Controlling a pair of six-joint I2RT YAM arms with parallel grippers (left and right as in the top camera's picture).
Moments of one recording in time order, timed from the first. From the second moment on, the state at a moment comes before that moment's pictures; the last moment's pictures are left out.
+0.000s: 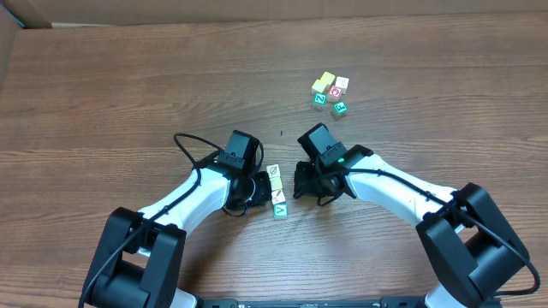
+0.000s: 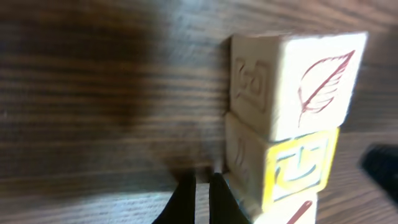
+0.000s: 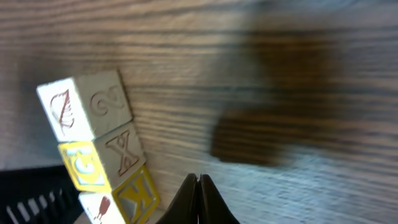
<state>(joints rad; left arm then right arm) -0.39 1.66 0.81 -0.50 0.25 -0.56 0.66 1.80 1.04 -0.48 -0.23 0.75</state>
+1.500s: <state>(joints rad) -0.39 1.66 0.85 -0.69 0.31 -0.60 0.68 1.80 1.04 -0.57 -0.40 0.75</state>
